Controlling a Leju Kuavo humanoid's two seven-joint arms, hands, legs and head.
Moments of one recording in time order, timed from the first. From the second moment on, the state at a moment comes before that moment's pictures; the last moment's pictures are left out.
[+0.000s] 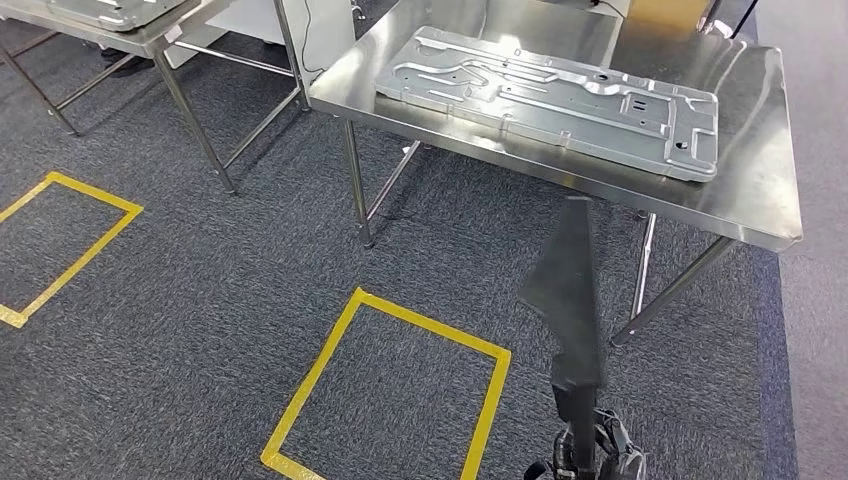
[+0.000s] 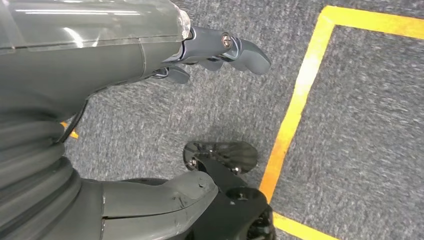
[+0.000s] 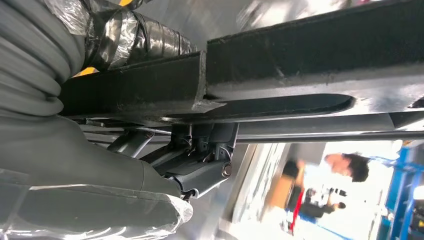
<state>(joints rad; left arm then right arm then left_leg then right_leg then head) -0.06 -0.19 1.12 -0.22 -1.05 0.09 -0.35 0.47 0.33 0.05 -1.83 0.43 -0.43 -0.56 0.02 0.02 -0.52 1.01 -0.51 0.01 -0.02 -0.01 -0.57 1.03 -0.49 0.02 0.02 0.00</state>
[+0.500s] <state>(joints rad) -0.09 -0.23 1.12 -0.22 -1.06 0.13 -0.33 0.42 0.20 0.21 -1.91 0.95 -0.69 -0.23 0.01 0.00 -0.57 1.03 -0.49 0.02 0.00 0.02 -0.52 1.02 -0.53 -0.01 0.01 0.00</state>
